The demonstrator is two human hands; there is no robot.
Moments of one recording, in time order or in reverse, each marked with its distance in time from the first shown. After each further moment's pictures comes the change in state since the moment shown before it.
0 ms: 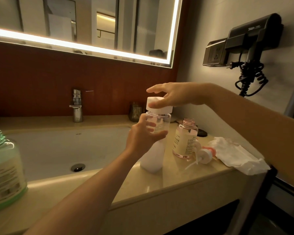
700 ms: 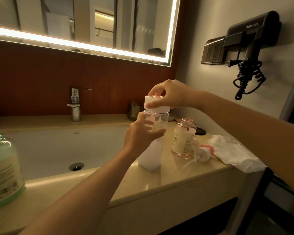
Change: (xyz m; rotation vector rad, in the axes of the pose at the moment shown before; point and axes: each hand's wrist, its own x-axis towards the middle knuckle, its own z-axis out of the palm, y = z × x) left_hand 0.000 -0.001 0.001 0.030 0.014 0.000; right_hand 0.008 0.011 0.015 -0.089 0.286 -0.103
